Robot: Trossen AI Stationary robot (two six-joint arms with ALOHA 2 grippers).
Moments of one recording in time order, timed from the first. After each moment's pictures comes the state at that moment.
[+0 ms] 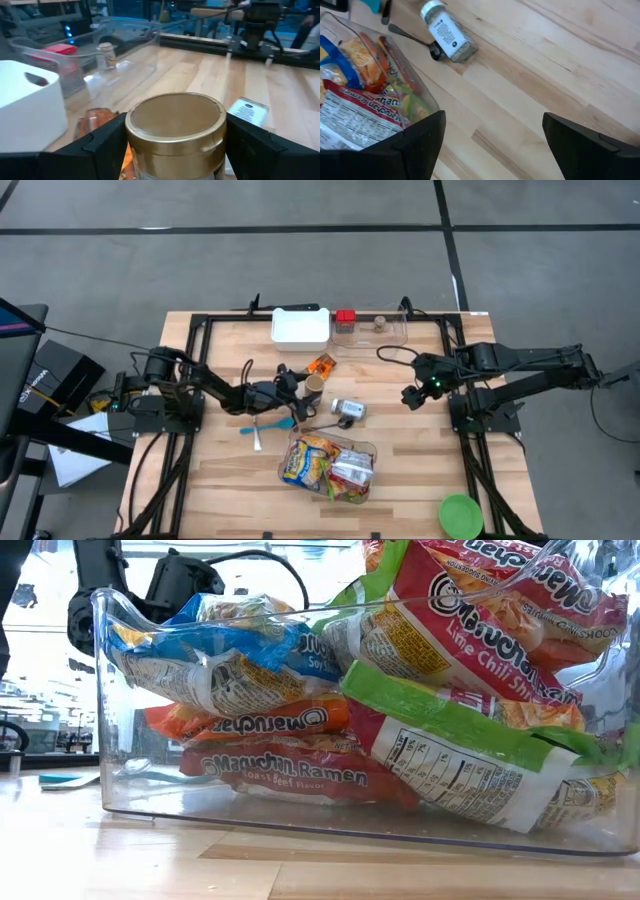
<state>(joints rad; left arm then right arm) -0.03 1.82 0.49 1.14 -0.47 -0.10 0.03 0.99 0.98 -1.12 0.03 1.03</state>
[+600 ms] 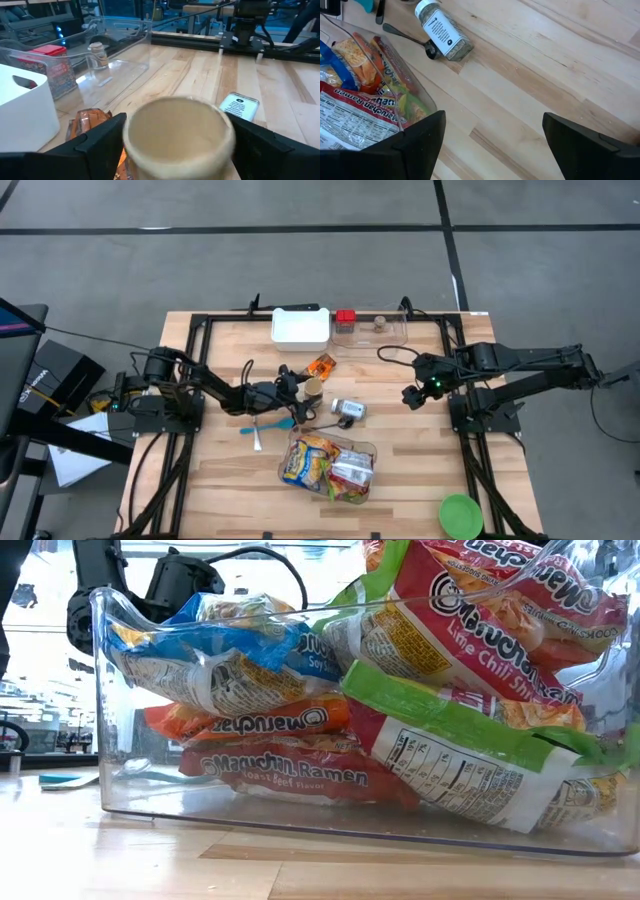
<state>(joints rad) -0.04 1.81 0.49 1.12 -0.43 -0.08 0.02 0.99 0.98 -1.13 0.03 1.05</state>
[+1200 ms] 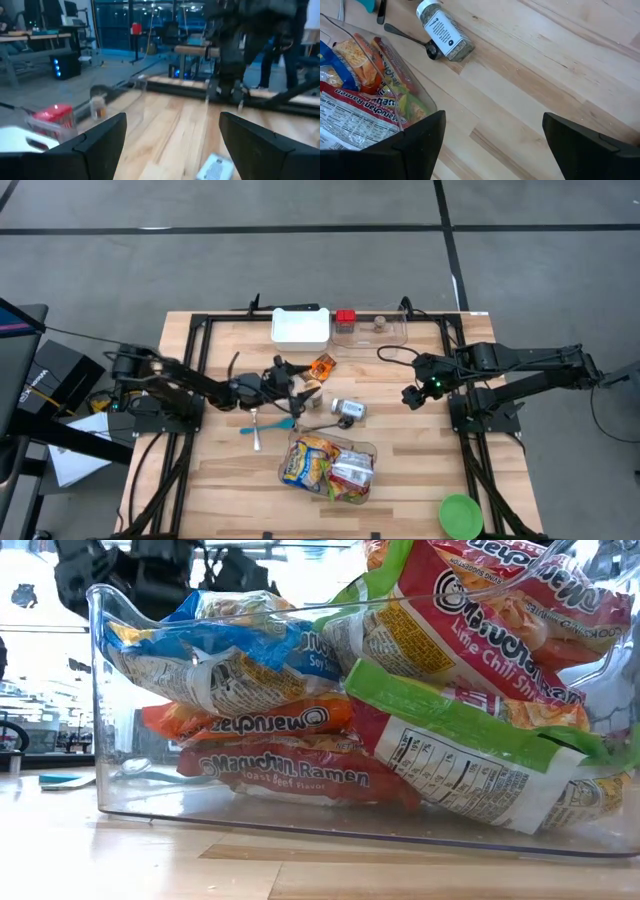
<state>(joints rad) -0.04 1.55 0.49 1.06 -0.41 -0.03 0.02 0.99 0.98 -1.13 0.03 1.04</state>
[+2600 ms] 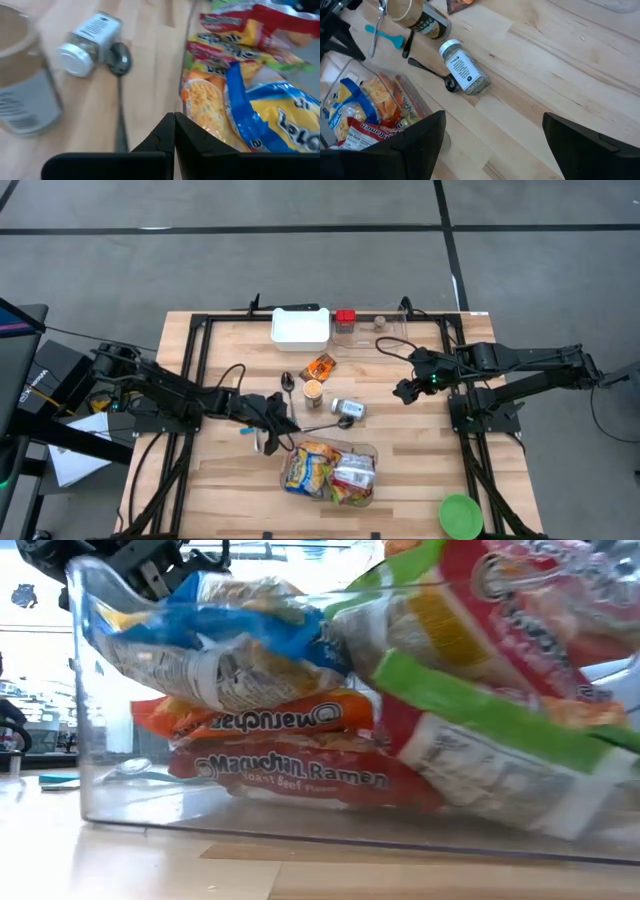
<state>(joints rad) -0.22 1.38 0.51 0.36 -0.05 -0.34 0.03 0.99 0.98 -1.00 0.13 1.02</state>
